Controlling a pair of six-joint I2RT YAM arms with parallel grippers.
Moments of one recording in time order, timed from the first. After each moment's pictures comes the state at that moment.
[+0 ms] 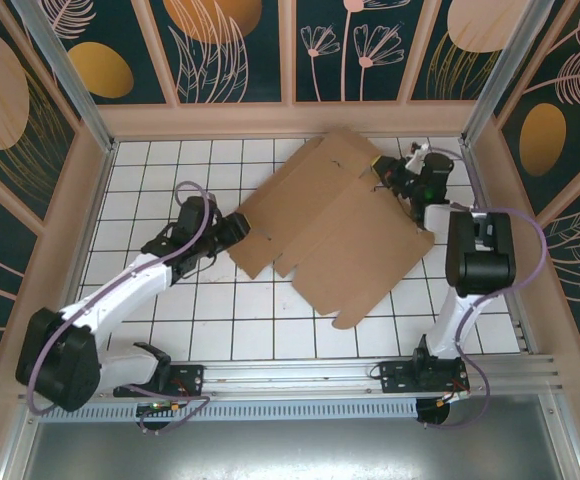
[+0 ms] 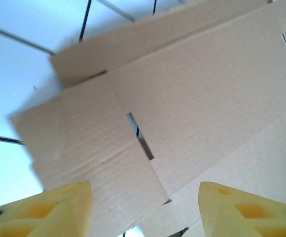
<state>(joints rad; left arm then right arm) -0.47 1.22 0.80 -0.26 0.03 -0.88 -0.02 1.83 1.04 0.57 -0.70 0.94</state>
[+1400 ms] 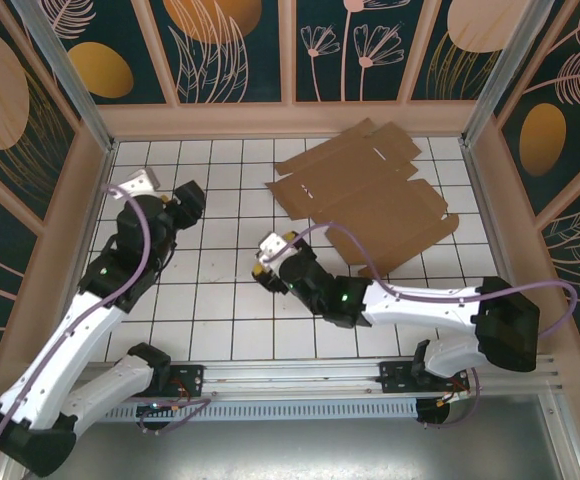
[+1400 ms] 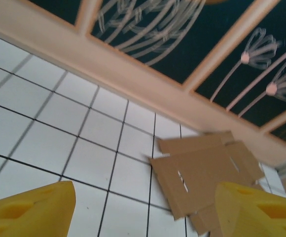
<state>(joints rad) -0.47 0.91 0.96 -0.40 -0.32 -0.69 1.19 1.36 0.86 0.07 0.52 -0.03</state>
